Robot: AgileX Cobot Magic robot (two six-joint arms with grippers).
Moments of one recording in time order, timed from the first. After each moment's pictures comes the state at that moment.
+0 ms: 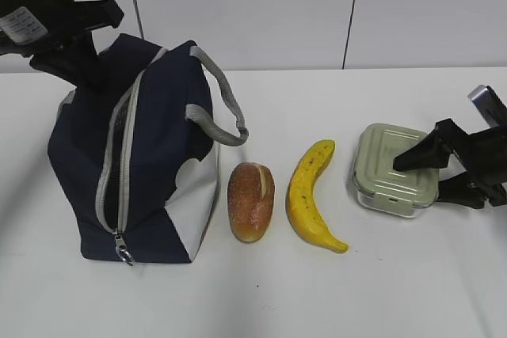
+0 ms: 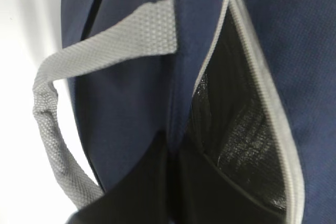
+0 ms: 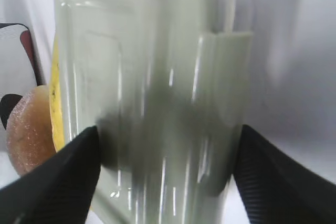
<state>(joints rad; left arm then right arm) -0.19 1.75 -1.57 -0.30 1.19 0.03 -0.30 2.00 -0.99 1.21 0.88 -0.99</state>
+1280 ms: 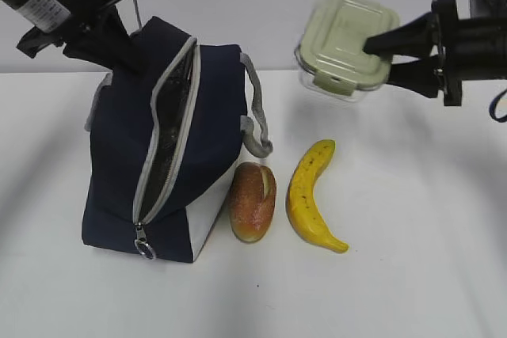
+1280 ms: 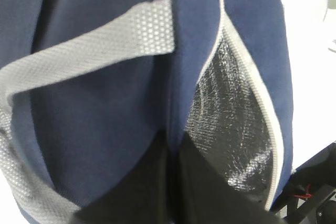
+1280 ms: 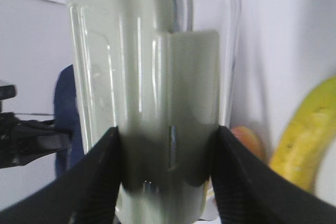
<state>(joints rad) -0.19 1.75 -1.57 -0.55 1.17 0.14 -0.20 1.83 -1.13 1.49 1.11 -0.97</state>
